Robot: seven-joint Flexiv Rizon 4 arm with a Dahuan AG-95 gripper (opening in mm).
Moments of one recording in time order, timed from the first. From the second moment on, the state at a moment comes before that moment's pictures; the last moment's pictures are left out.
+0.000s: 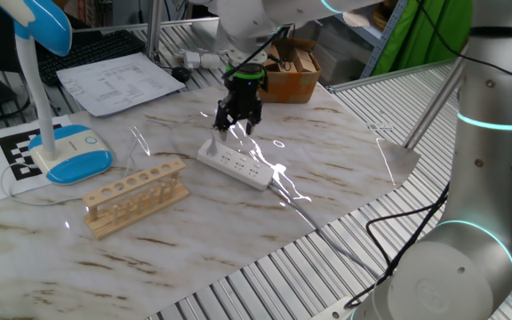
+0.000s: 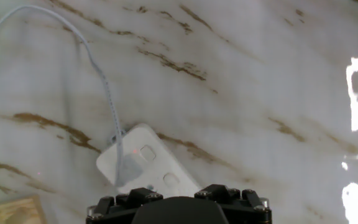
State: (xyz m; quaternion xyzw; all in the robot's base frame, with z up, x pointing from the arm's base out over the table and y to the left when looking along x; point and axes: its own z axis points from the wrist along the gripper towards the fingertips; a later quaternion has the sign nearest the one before) arm 0.571 -0.067 0.092 -0.06 -1.00 0.02 0.07
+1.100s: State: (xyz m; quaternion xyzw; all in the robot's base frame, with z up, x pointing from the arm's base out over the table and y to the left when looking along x) arm 0.566 -0.001 0.088 -0.25 -0.96 -0.01 0.09
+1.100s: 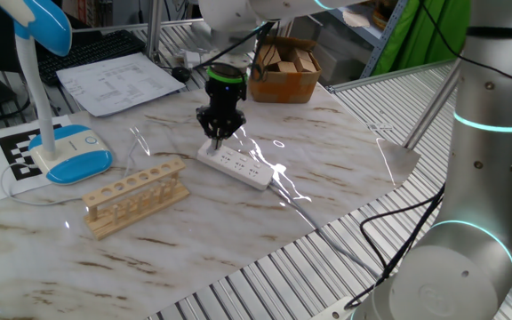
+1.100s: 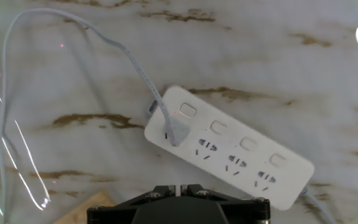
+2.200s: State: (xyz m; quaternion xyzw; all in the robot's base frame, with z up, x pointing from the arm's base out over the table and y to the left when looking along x) arm 0.569 0.002 0.086 -0.30 -0.95 0.05 0.03
